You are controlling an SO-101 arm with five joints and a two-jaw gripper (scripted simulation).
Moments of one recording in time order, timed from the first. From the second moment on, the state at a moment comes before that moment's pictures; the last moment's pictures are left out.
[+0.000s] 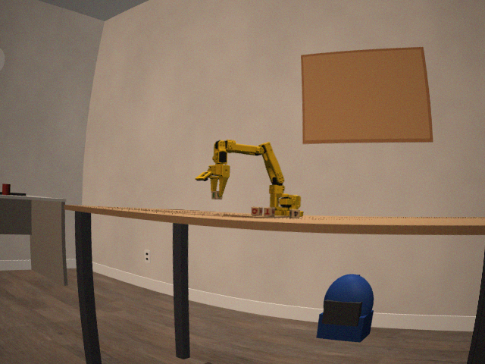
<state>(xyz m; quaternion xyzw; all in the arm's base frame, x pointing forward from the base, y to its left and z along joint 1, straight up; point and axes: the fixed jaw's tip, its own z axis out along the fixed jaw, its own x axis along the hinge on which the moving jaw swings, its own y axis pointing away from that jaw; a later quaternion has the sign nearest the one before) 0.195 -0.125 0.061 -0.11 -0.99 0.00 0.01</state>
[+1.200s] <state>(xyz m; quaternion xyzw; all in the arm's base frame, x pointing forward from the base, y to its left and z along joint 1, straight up) 0.163 -0.143 0.059 0.40 -0.92 -0.01 0.00</state>
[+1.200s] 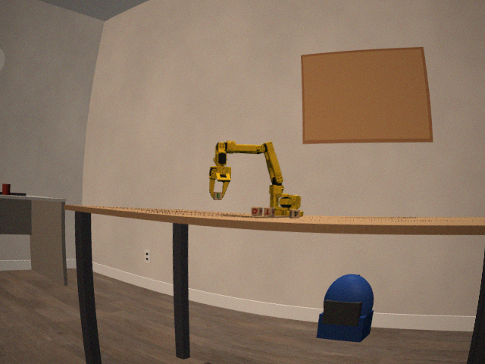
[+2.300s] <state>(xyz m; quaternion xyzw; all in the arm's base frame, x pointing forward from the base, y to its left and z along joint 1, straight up) 0.135 -0.163 0.056 0.82 -0.58 0.00 0.00</state>
